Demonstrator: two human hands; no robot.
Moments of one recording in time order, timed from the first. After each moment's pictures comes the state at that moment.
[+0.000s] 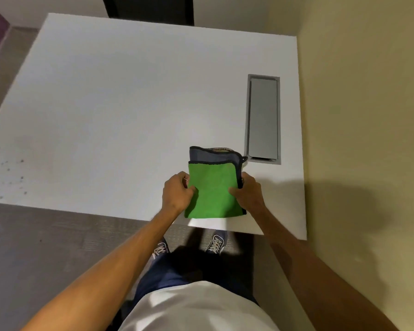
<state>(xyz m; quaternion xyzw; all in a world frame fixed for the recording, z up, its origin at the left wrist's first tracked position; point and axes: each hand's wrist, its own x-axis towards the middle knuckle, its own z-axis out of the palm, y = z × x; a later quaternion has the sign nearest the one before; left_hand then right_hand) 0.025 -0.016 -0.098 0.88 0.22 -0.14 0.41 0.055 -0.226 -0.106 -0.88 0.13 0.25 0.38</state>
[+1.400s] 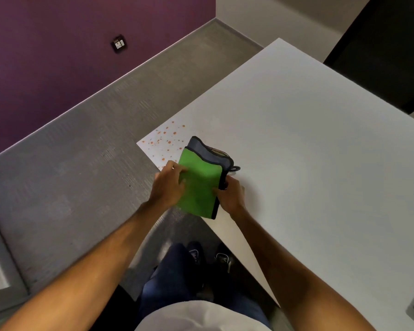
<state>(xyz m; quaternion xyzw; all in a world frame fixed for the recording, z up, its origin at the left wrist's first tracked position) -0.082 0.439 -0.078 0.88 0.40 0.00 0.24 0.047 0.299 -0.093 -0.84 -0.17 0.37 0.37</state>
